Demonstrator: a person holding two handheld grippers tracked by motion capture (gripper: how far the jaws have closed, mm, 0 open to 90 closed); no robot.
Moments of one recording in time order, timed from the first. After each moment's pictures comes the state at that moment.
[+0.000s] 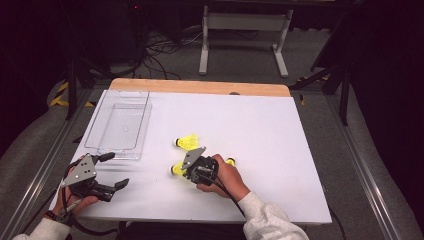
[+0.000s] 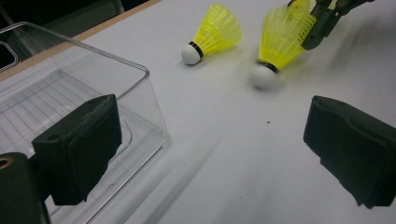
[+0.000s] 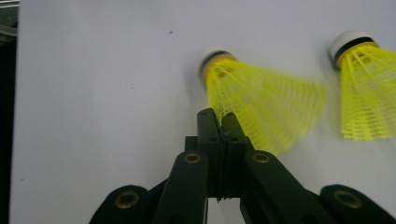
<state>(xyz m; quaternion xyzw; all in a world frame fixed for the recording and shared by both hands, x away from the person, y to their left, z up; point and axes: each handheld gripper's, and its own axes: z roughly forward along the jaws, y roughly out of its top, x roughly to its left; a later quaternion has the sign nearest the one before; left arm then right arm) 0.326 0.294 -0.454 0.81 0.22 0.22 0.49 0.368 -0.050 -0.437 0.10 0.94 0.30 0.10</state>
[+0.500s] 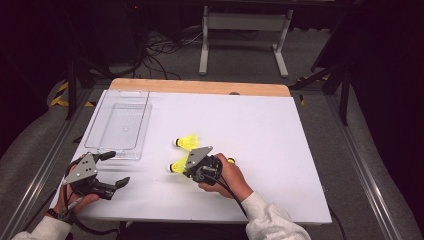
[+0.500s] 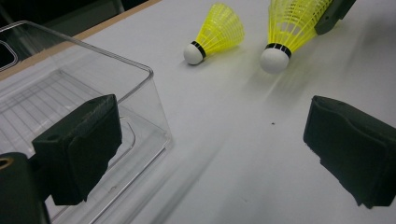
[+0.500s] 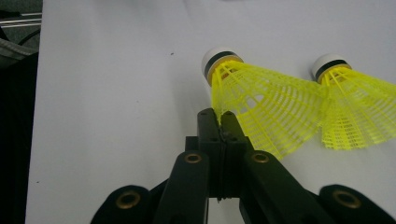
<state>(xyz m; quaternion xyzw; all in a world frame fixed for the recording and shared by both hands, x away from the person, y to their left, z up) 0.330 0.294 -0.455 0.81 0.22 0.22 0.49 0.364 -0.060 -0.426 0.10 0.93 0.34 0.11</state>
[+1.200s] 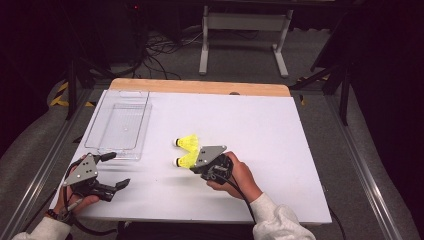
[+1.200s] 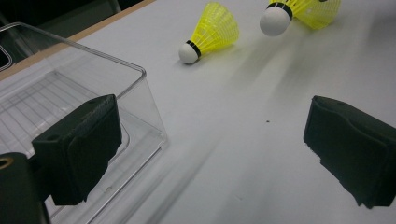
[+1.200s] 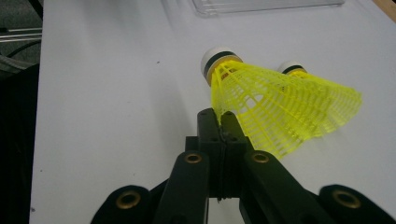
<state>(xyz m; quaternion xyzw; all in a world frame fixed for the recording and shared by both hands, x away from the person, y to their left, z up) 0.328 0.293 -0.455 0.82 0.21 0.21 0.49 0.358 -0.085 -0.409 0.12 0.91 0.37 0.15</state>
